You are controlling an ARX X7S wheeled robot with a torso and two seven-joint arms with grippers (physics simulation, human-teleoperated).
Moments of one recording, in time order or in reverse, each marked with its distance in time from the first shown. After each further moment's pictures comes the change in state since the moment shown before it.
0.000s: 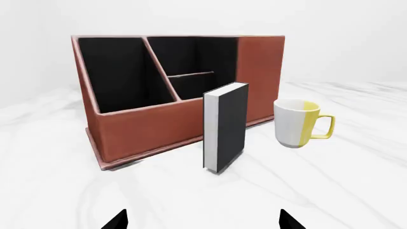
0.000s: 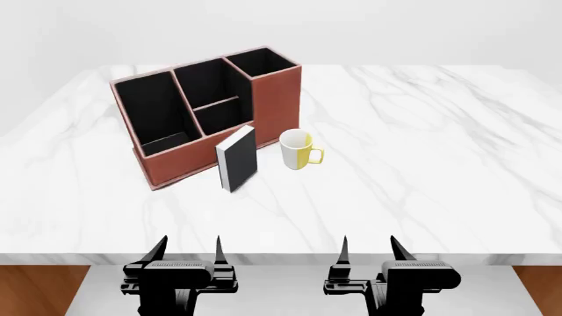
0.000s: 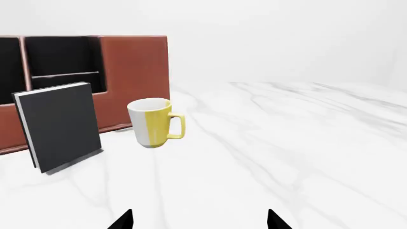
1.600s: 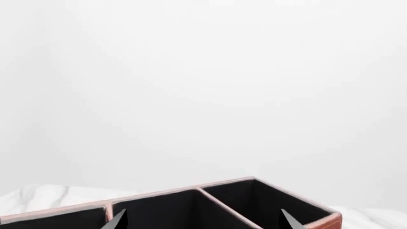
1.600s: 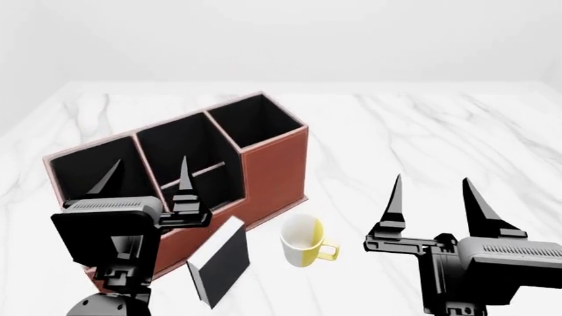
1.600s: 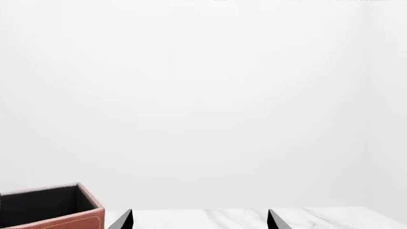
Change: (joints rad) left arm -0.143 -0.162 0.017 0.476 -0.253 -0.291 -0.128; right arm -0.016 0.182 -0.020 -0.532 0.098 0.130 0.191
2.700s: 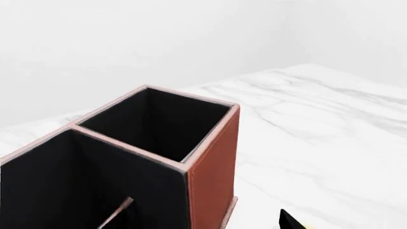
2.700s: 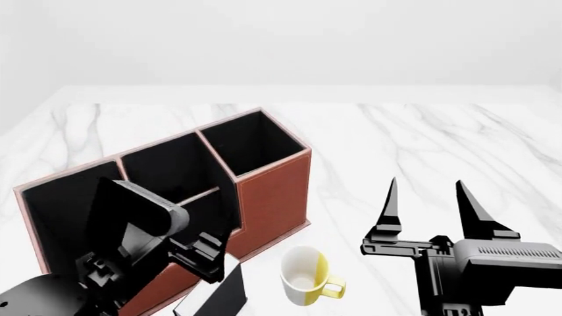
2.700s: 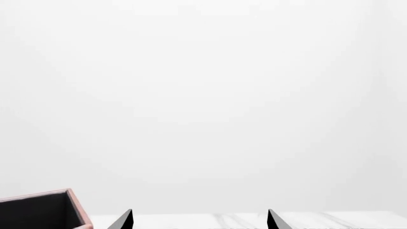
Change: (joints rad) left arm -0.213 -0.360 -0.070 0.266 -0.656 -0.848 0.075; right arm -0.004 0.034 -0.030 0.030 0.035 -0.035 0.019
